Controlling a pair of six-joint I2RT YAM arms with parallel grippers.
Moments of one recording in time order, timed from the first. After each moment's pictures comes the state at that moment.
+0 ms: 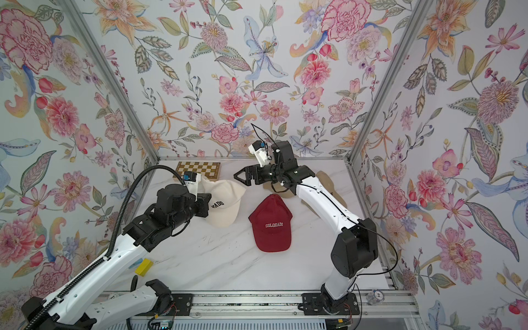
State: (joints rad) left arm -0.60 1.04 1.01 -0.55 -0.13 -0.40; right arm 0.53 1.70 1.60 -0.43 -0.64 0.26
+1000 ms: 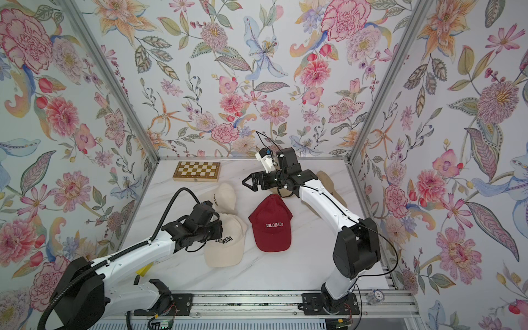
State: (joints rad) left arm -0.66 1.28 0.72 -0.38 0.01 -0.73; right arm 0.48 1.67 1.49 -0.45 -0.61 0.21
